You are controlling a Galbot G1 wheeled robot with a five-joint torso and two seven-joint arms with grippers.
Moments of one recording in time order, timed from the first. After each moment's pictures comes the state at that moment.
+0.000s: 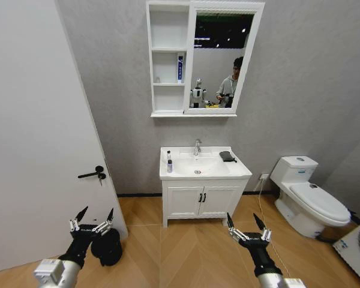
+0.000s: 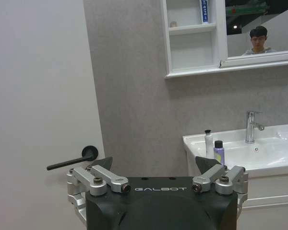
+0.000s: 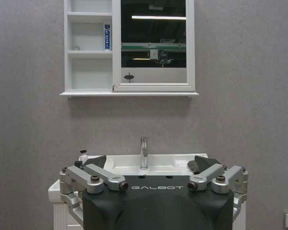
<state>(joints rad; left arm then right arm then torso) 1.92 -1.25 -0.82 -2.45 -0.33 0.14 -0.06 -1.96 1.29 0.59 2.35 0.23 0.18 0.18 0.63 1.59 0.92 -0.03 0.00</state>
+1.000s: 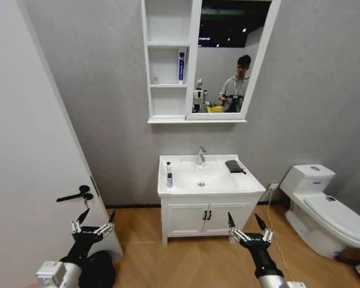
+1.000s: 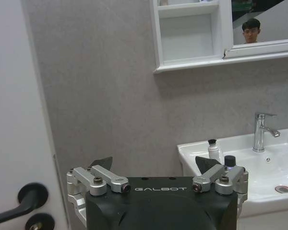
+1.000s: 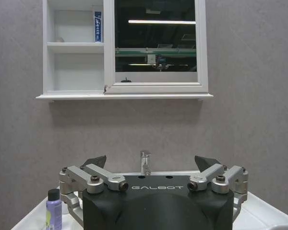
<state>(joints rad) 1.94 -1.26 -0.79 -2.46 -0.29 0.13 0.00 -1.98 1.32 0.58 2.37 0.21 0.22 0.18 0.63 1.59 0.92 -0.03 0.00</state>
